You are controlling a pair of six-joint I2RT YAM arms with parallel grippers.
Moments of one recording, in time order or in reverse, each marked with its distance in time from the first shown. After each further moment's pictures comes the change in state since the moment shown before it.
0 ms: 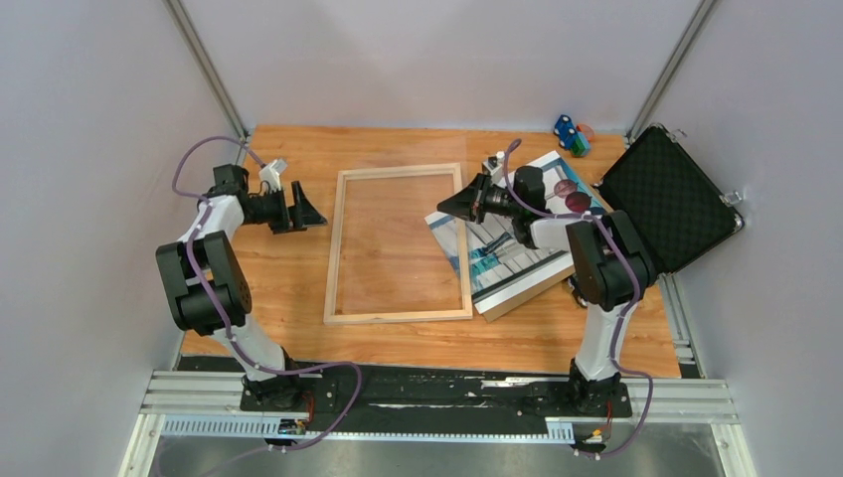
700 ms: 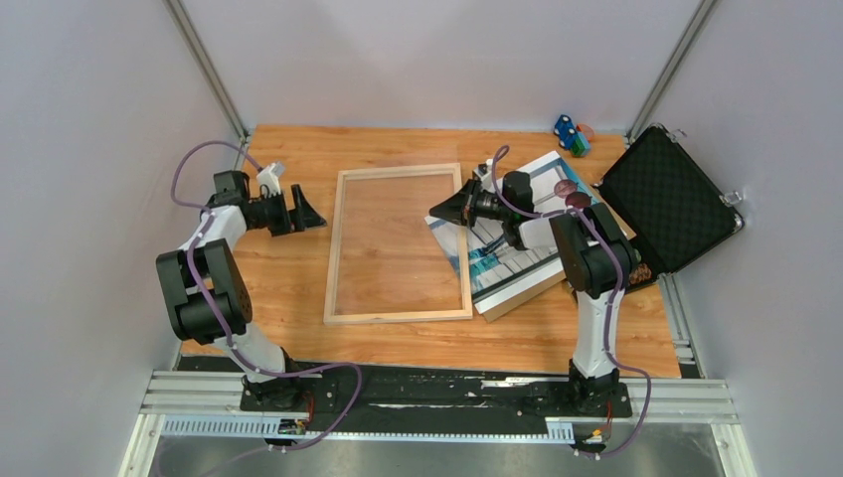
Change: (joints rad) left arm 0.000 -0.058 -0.113 0.166 -0.069 -0.078; right arm 0.032 0.137 0.047 0.076 0.016 0.059
